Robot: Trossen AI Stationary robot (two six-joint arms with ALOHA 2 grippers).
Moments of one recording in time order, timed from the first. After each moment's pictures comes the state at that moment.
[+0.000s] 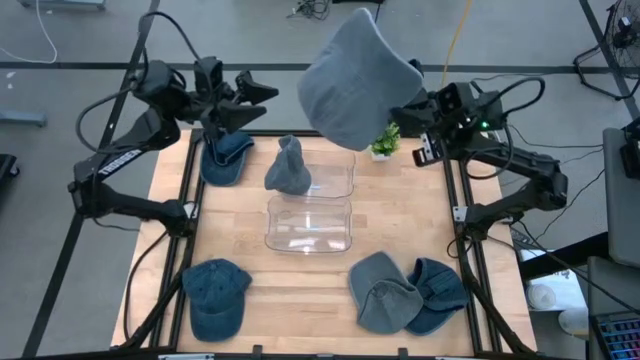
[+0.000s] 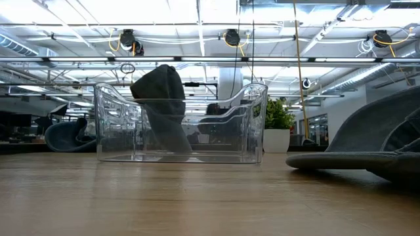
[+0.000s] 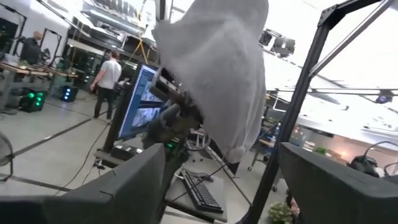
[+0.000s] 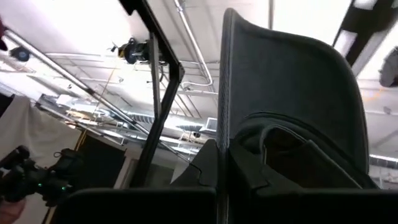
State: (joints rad) left arm 0.53 1.19 1.45 0.13 0.65 -0.56; right arm -0.35 1.35 1.43 0.90 -0.62 0.29
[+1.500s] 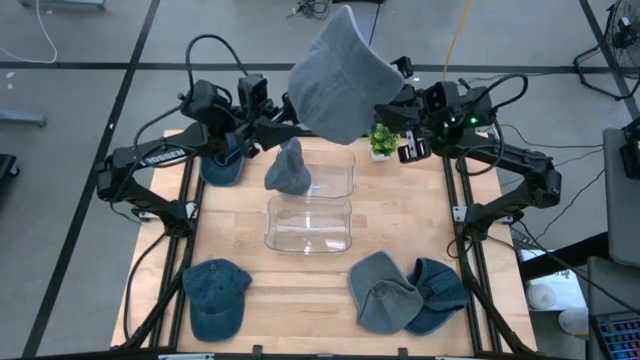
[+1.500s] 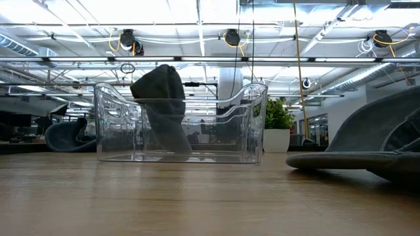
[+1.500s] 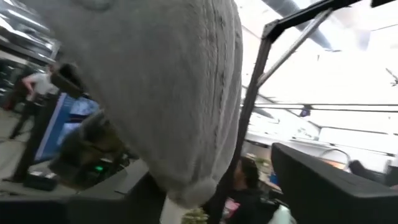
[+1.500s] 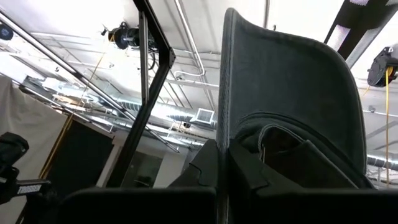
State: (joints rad) left arm 0.34 1.42 1.45 0.56 0.65 -0.69; right arm -0.35 1.41 1.47 0.85 -0.60 0.20
